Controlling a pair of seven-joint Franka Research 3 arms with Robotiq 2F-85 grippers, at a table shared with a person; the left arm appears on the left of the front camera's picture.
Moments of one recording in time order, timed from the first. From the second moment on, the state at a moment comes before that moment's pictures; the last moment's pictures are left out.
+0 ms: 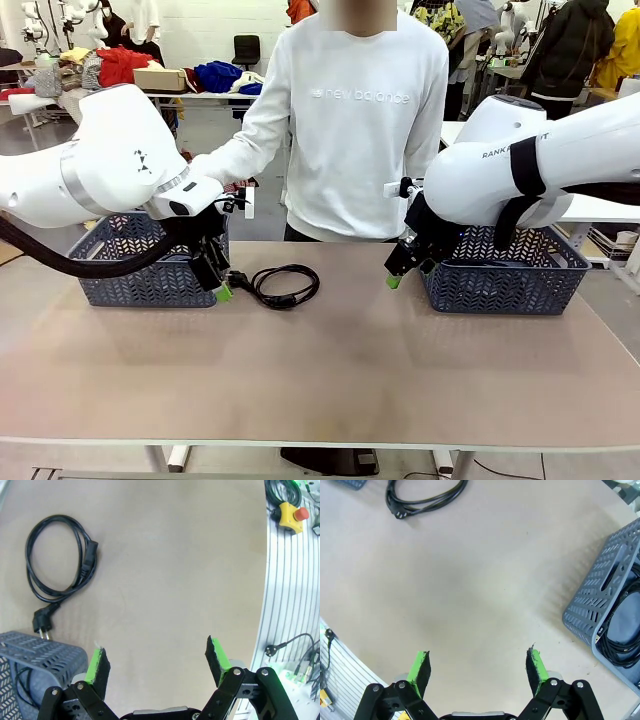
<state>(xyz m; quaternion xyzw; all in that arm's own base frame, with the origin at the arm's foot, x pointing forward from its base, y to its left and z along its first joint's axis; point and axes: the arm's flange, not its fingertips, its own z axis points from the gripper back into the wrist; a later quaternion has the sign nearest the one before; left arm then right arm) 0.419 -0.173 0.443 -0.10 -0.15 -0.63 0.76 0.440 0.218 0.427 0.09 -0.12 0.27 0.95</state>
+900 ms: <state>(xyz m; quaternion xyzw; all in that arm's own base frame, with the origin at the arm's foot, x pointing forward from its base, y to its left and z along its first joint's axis) 0.425 -0.179 0.443 -0.09 -0.14 -0.65 0.74 0.440 0.218 0.427 0.09 -0.12 0.27 0.95</state>
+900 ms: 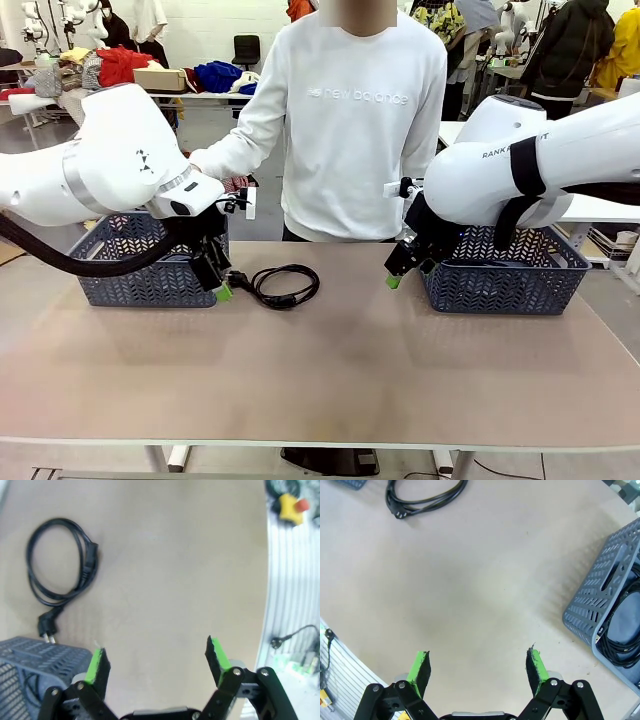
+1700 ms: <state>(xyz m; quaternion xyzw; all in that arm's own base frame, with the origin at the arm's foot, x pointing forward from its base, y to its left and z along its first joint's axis) 0.523 -0.239 0.406 0.01 -0.07 -0.80 0.59 0.440 0.218 0.426 0.09 -0.12 0.27 0.95</state>
